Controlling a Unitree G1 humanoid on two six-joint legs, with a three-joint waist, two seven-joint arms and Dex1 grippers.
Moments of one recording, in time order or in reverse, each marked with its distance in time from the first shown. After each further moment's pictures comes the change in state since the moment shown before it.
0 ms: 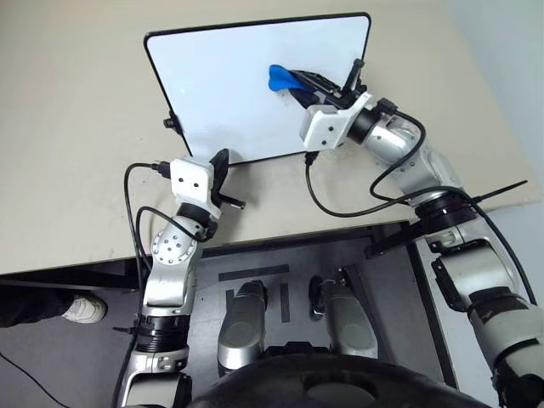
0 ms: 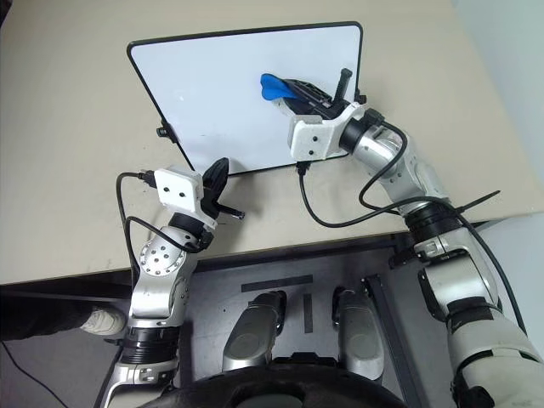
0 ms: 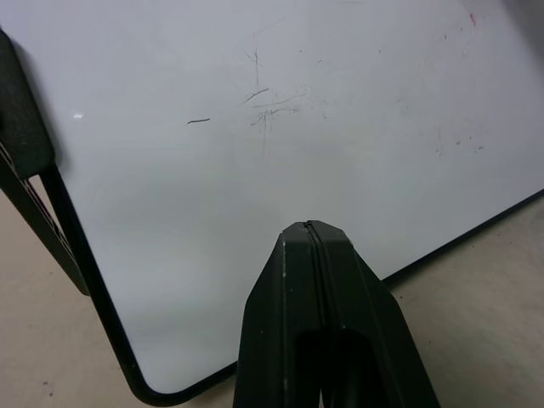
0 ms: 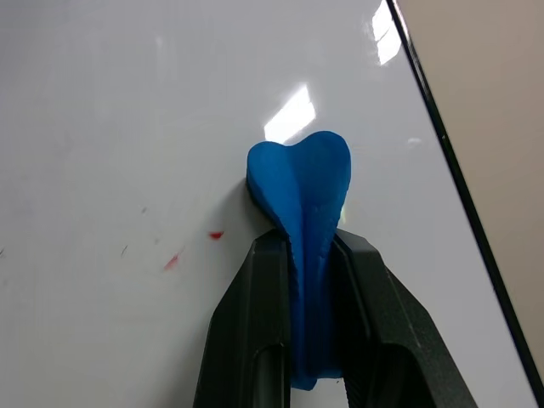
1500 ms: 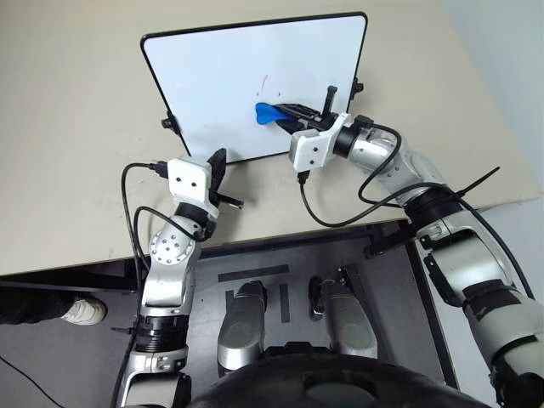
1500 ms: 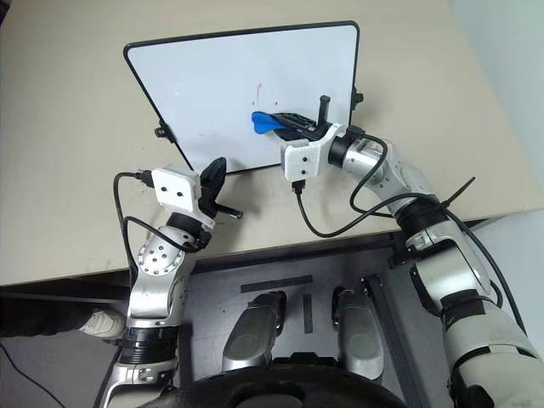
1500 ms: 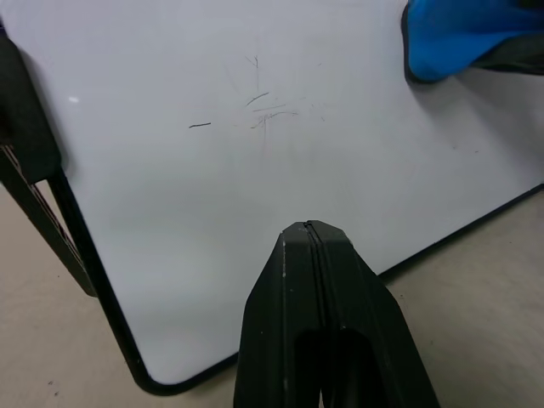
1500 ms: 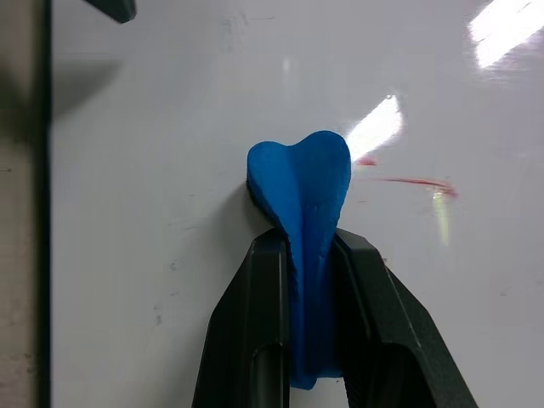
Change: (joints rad) left arm 0.000 0.002 0.010 -0.001 0.000 0.001 0.004; right arm -0.086 0.047 0.088 0.226 -0.023 -0.132 0.016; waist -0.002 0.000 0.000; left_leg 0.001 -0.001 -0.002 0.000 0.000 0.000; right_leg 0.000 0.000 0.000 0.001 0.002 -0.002
